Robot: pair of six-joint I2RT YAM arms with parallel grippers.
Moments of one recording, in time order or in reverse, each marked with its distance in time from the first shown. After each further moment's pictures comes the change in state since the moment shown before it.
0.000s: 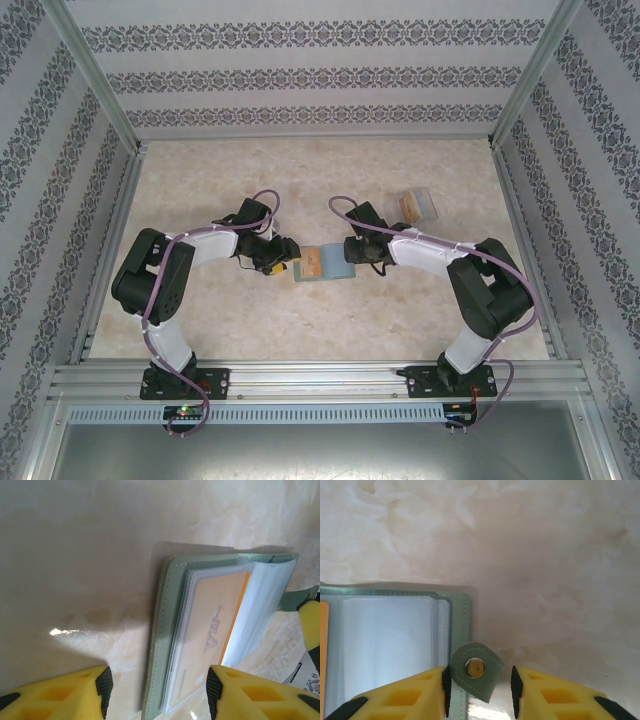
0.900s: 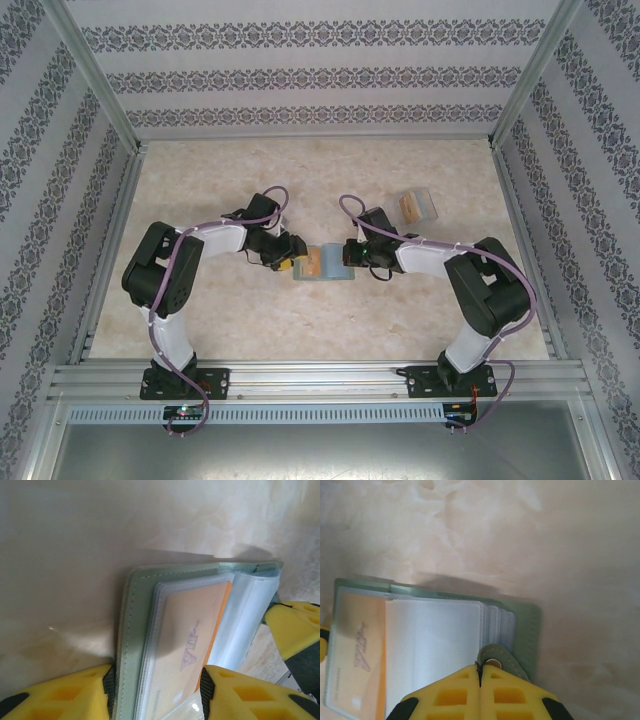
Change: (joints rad) left arm -0.034 0.070 0.095 -0.027 0.015 -0.001; right arm -0.060 0.022 -0.140 0.317 -0.322 0.094
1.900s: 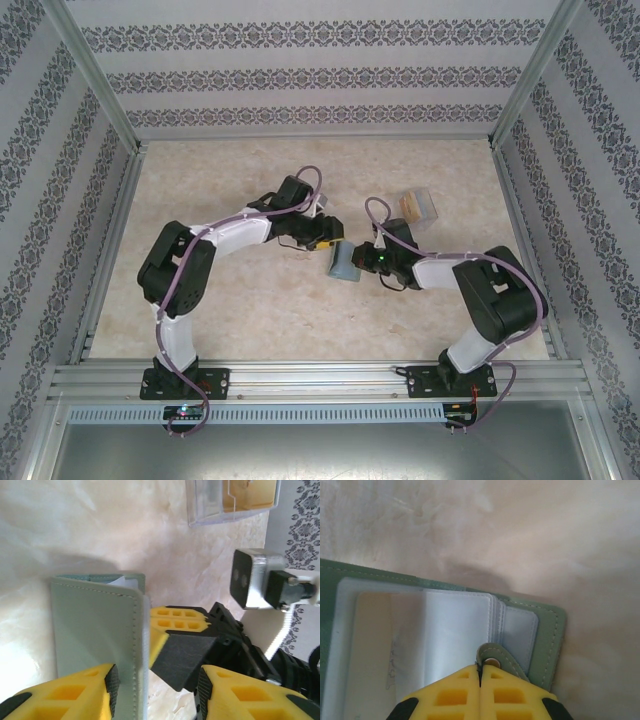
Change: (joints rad) left arm -0.155 0.064 0.246 0.068 0.041 -0.040; right arm -0.113 -0.088 -0.243 0.311 -0.119 0.171
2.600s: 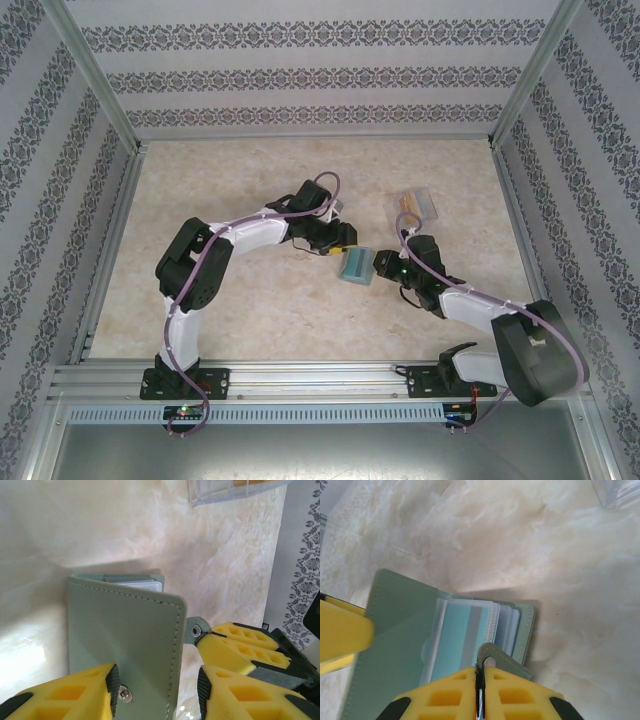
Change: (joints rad) left arm -0.069 0.092 0.099 -0.038 -0.014 0.004; right arm -0.058 -0.361 -0.228 0.010 0.113 0.007
